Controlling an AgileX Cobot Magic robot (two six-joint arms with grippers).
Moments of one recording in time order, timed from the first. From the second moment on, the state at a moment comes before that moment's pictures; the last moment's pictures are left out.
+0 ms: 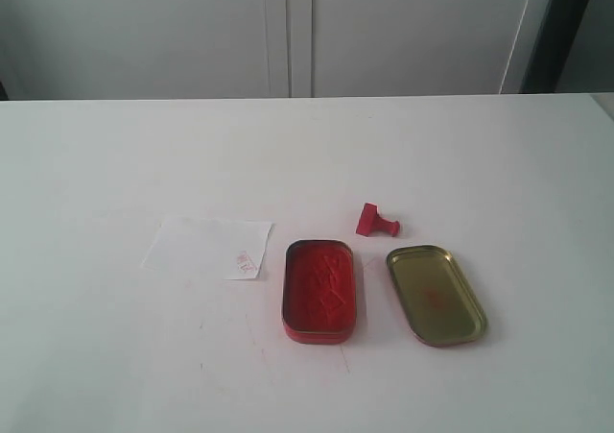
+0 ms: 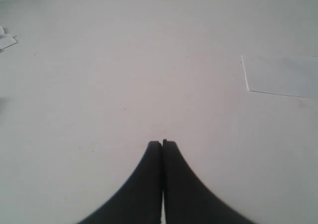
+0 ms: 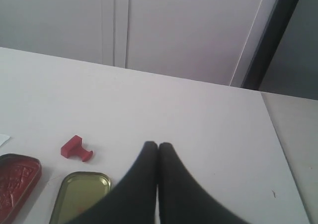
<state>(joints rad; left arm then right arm) 0.00 0.00 0.02 -0.13 0.39 0.13 0.11 0.45 -0.61 0.00 0.52 -0.09</state>
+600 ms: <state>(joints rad) 0.00 0.00 0.02 -0.13 0.39 0.13 0.11 0.06 -0.39 0.00 0.52 -0.09</state>
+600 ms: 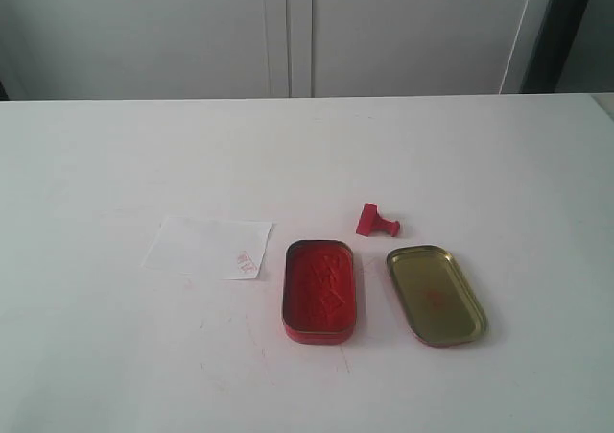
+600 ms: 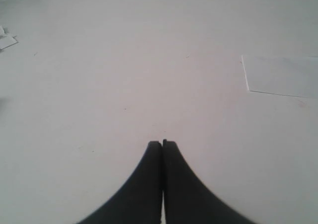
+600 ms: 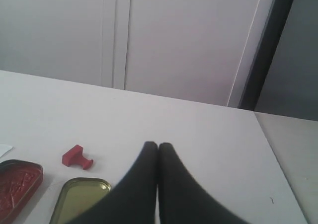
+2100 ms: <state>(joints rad) 0.00 0.00 0.02 -0.13 0.39 0.13 0.11 0.00 -0.01 0.00 0.36 -0.09</state>
